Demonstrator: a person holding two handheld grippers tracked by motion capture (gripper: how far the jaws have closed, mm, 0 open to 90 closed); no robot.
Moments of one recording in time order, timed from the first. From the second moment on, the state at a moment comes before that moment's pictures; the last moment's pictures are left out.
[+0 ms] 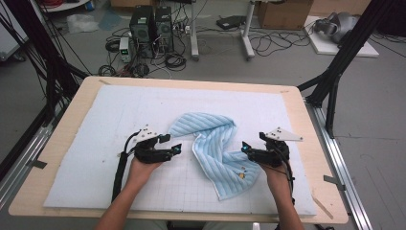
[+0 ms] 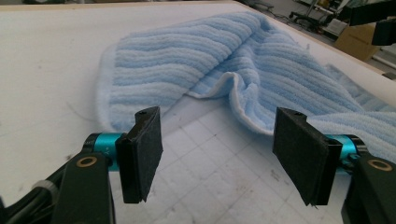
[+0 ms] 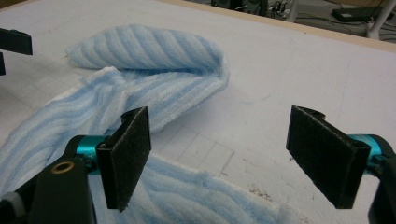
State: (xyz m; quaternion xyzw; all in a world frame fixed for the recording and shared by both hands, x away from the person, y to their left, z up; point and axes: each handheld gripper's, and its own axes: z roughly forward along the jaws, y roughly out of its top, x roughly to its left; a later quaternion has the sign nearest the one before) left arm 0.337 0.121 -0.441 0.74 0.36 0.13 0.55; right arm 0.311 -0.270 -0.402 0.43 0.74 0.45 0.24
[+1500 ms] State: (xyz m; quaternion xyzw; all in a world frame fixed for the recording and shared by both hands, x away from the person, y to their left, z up) left arm 0.413 0.175 -0.427 0.75 0.45 0.20 0.44; right arm 0.313 -0.262 -0.417 0.44 0.75 0.44 0.22
